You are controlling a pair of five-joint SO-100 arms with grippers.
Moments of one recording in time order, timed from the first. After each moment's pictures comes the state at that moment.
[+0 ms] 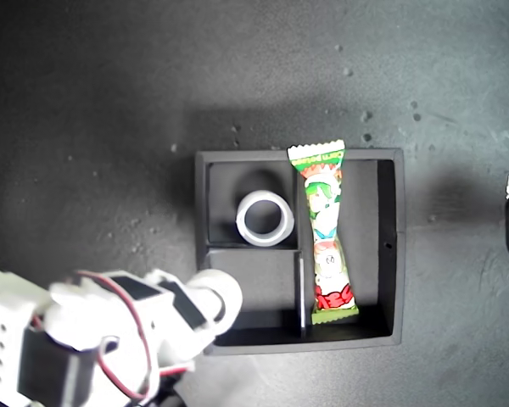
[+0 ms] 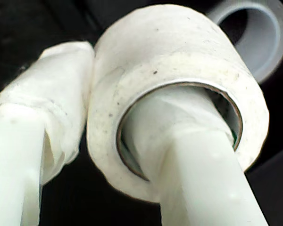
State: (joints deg) arm 0 17.9 69.2 43.4 90.7 -64.6; arm 1 1.8 138.3 138.2 63.5 86.0
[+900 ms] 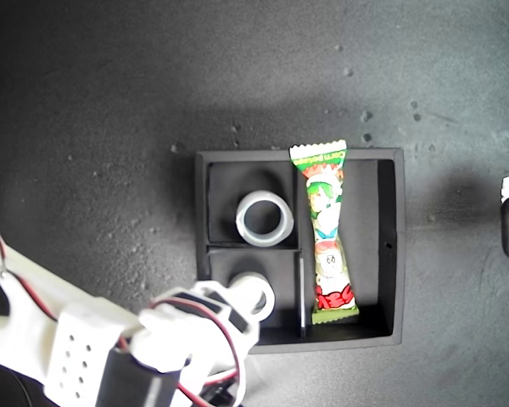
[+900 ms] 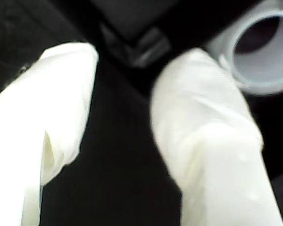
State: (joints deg) arm 0 17.9 56.1 24.0 104.2 -71.5; arm 1 1.3 140.5 144.8 59.3 86.3
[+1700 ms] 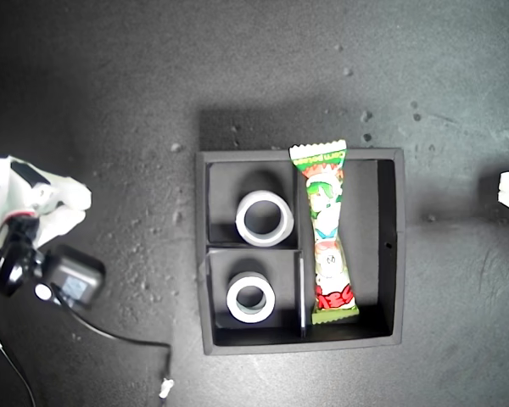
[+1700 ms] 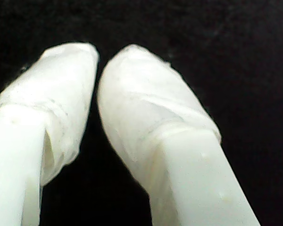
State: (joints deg) arm 0 2.6 150.6 152.7 57.9 -69.7; arm 1 4.1 184.3 178.2 57.4 86.3
